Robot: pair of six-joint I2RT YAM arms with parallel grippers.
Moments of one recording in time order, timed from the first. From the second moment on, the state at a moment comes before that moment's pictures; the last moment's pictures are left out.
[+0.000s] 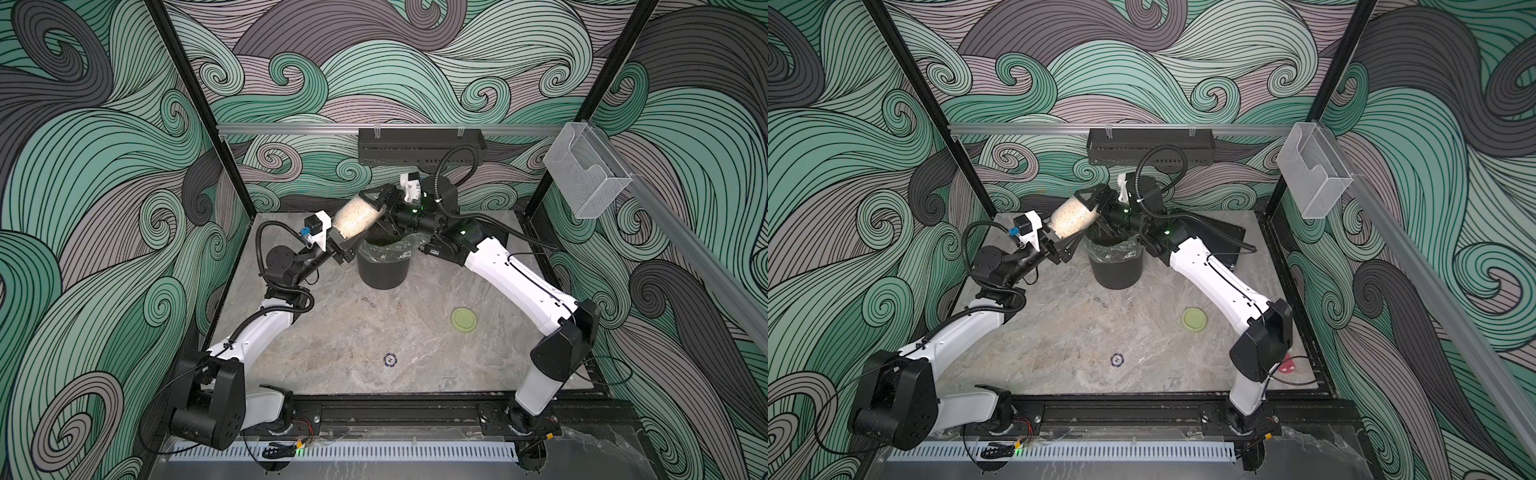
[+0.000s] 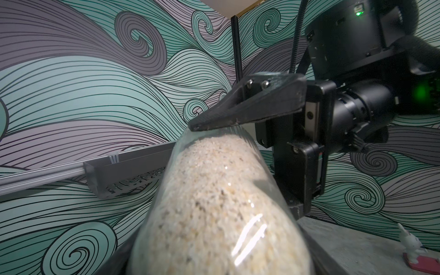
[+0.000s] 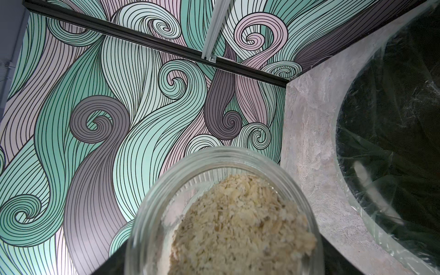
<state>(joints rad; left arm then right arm) -0.23 1.28 0.76 0.93 0.60 -0.09 0.69 1.75 1.79 -0.21 -0.33 1.21</state>
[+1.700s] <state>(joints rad) -0.18 1.31 0.82 0.75 0.61 -0.11 0.63 1.51 1.71 -0.52 -0.15 0.17</state>
